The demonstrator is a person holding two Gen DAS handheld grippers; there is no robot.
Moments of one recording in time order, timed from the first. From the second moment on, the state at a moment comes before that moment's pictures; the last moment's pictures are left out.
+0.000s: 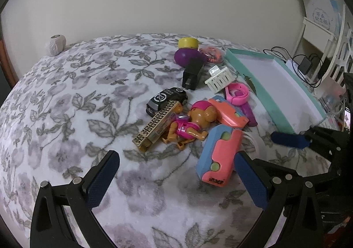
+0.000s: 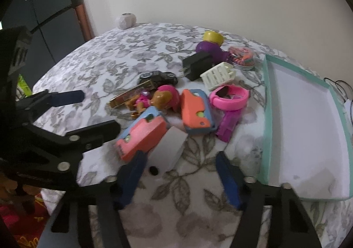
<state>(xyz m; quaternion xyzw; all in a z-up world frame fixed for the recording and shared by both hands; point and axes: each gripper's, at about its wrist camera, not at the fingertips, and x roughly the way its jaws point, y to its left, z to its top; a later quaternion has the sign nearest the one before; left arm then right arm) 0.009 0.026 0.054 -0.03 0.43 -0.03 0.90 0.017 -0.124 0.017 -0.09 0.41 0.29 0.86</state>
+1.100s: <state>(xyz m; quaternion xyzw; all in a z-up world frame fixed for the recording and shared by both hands) 0.042 0.011 0.016 -0.08 0.47 -0.13 0.87 0.042 -0.164 -0.008 -0.01 0.47 0.25 0.84</state>
